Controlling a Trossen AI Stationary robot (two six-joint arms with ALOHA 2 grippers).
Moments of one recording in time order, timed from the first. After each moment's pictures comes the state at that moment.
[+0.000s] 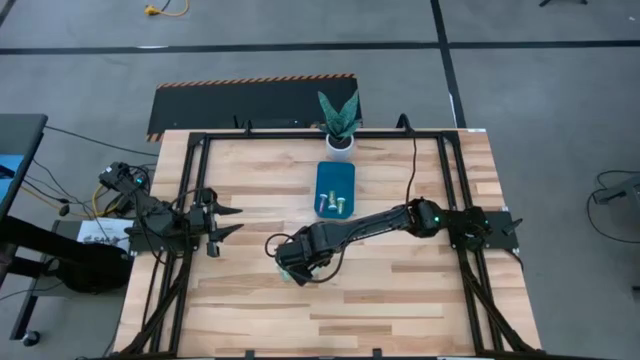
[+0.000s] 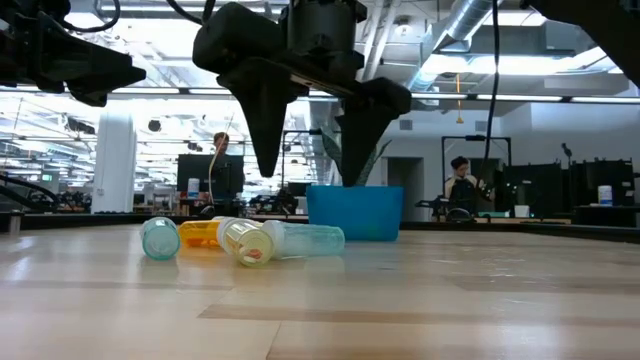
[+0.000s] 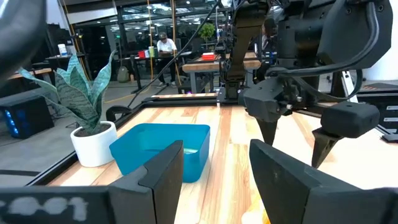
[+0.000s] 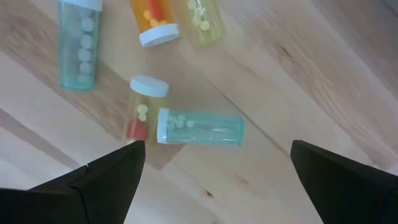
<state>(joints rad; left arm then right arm) -0.66 0.02 0.03 0.02 -0.82 0.09 0.25 2.45 2.30 -1.36 0.00 1.04</state>
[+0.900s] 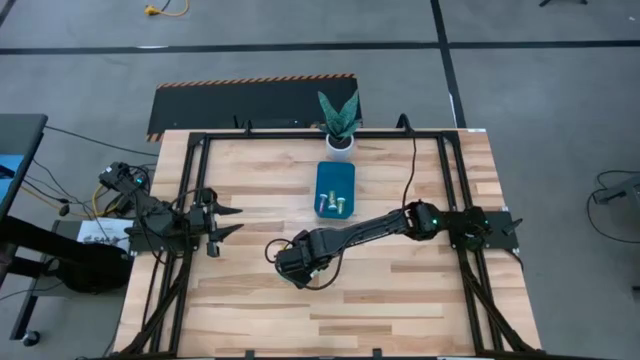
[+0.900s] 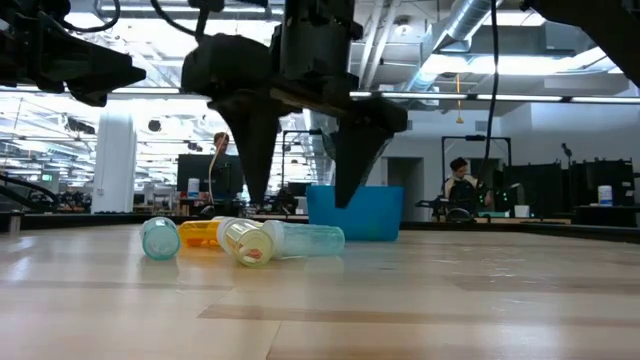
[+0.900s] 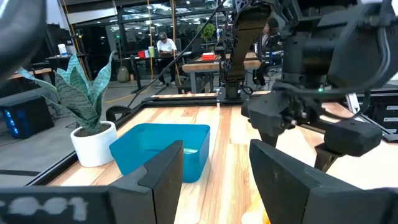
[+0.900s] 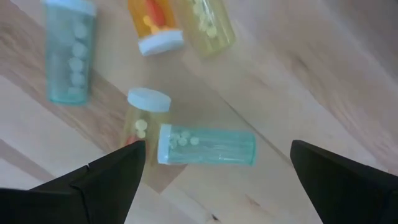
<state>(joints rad) -0.66 0.02 0.03 0.02 -0.82 0.09 0.26 2.47 2.26 -1.29 0.05 1.05</state>
